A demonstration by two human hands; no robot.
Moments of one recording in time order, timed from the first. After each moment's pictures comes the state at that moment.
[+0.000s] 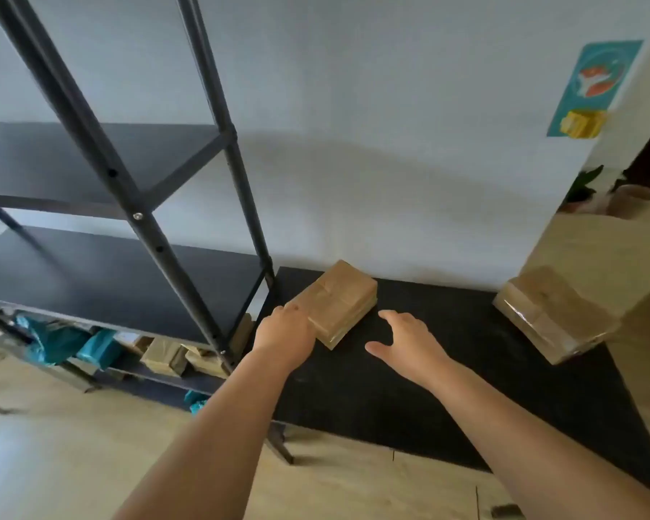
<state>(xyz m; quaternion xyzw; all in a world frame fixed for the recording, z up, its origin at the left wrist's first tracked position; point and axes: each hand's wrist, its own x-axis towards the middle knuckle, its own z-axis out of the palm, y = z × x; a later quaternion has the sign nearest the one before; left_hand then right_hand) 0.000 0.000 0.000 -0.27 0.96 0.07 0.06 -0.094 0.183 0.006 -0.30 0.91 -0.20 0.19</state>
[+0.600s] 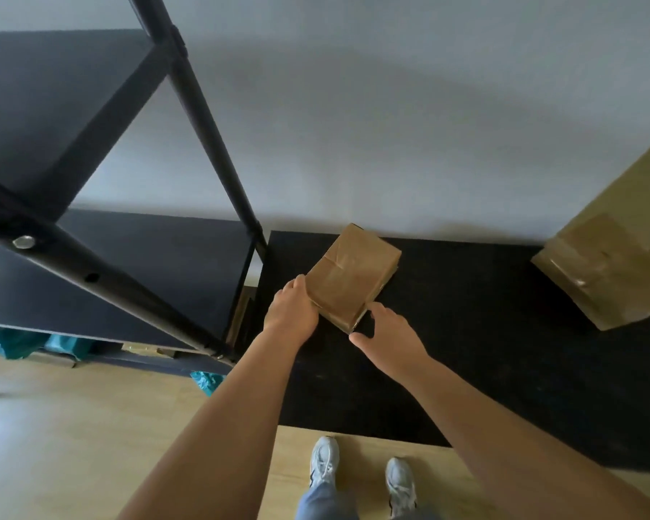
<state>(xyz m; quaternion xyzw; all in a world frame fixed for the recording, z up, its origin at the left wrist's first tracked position) -0.066 -0.082 -0.067 -0.33 0.90 0.24 0.10 -0.108 0.075 -0.074 -0.17 0.92 -0.19 0.28</state>
